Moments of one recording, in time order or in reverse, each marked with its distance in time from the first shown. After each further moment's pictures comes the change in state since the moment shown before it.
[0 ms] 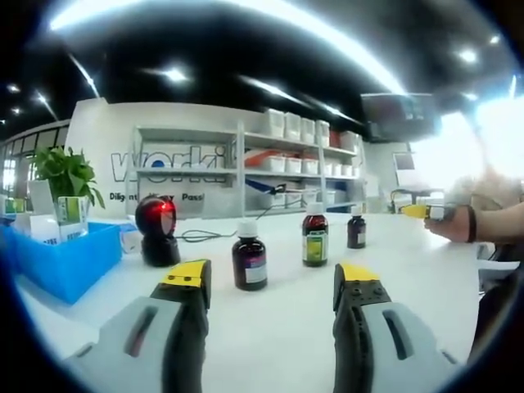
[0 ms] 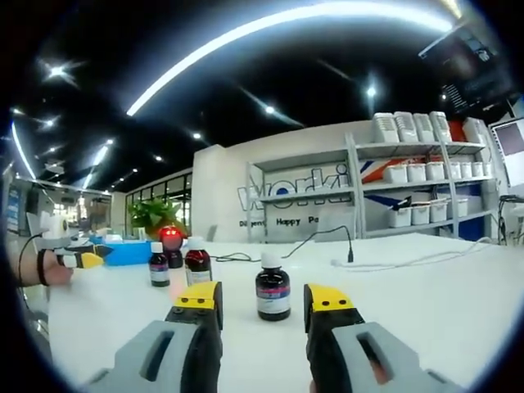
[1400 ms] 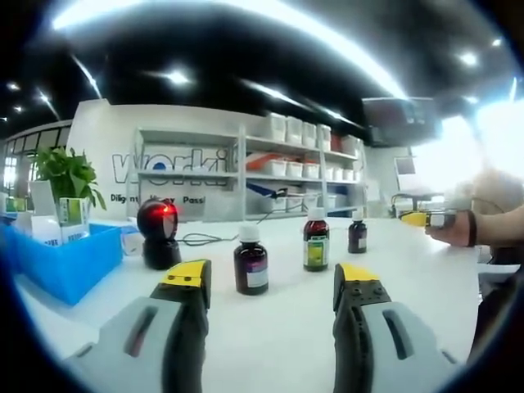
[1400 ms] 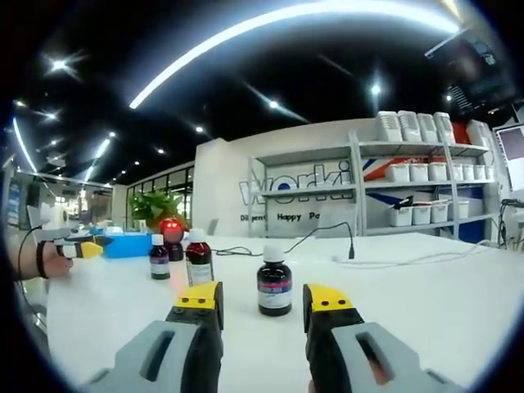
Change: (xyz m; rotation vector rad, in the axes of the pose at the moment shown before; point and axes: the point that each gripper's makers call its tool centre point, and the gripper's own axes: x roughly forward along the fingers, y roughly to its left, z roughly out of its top) left arm 0.000 0.002 0.005 -0.008 -0.022 0.004; right arm 0.000 0.002 -0.006 -0.025 0.028 0.008
